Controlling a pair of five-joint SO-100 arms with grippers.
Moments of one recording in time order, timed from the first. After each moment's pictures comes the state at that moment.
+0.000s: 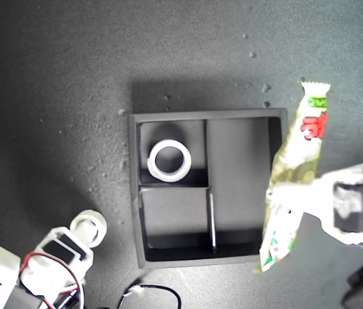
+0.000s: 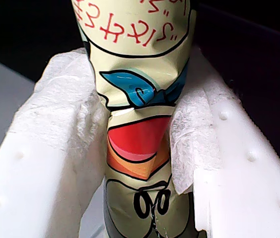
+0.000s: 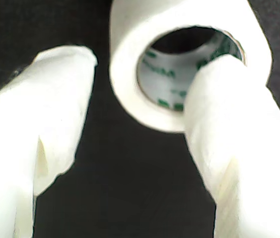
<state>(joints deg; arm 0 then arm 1) 33.8 84.4 91.2 73.3 -86.0 -6.9 81.9 56.1 72.2 4.9</state>
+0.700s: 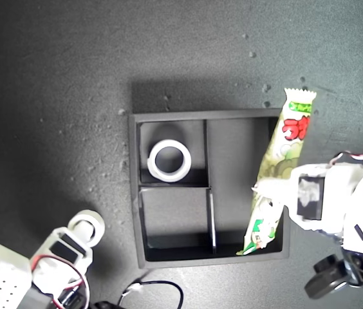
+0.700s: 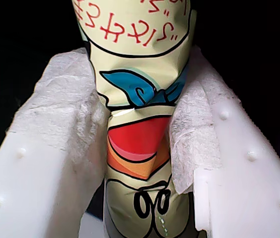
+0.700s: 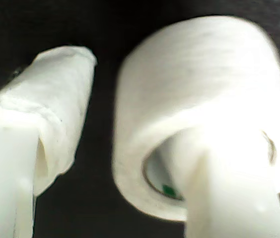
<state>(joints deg) 34.9 77.8 95.8 65.6 -88.7 -6.2 74.3 63.7 65.1 11.6</state>
